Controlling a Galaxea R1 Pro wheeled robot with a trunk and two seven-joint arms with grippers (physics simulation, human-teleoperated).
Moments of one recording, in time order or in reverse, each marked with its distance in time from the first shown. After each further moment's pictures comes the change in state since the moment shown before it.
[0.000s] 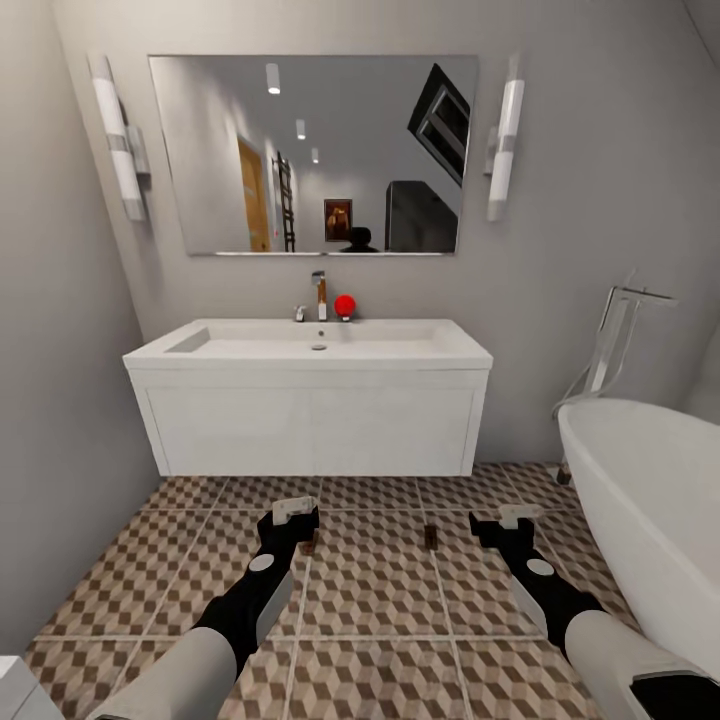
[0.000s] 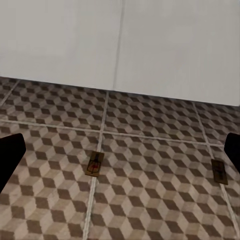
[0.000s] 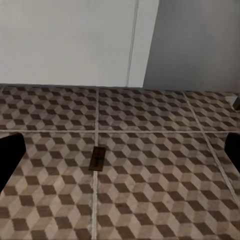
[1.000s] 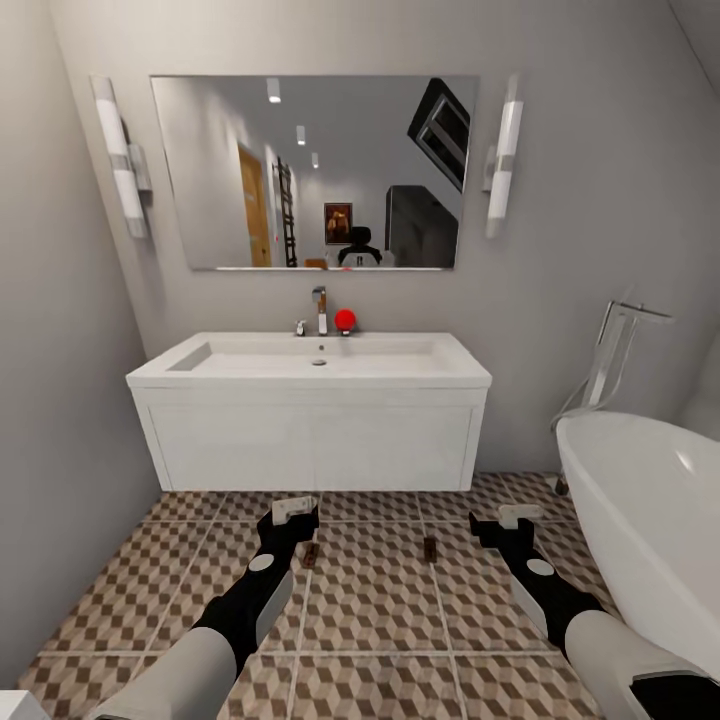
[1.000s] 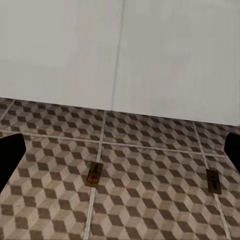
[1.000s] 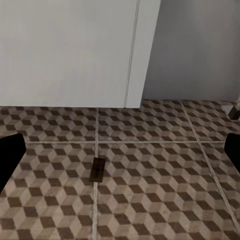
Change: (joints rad) left arm 0.000 0.001 0.001 -0.001 0.000 0.002 0.000; right arm 0.000 0.000 0.000 0.000 -0.001 0.000 0.000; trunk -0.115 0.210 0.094
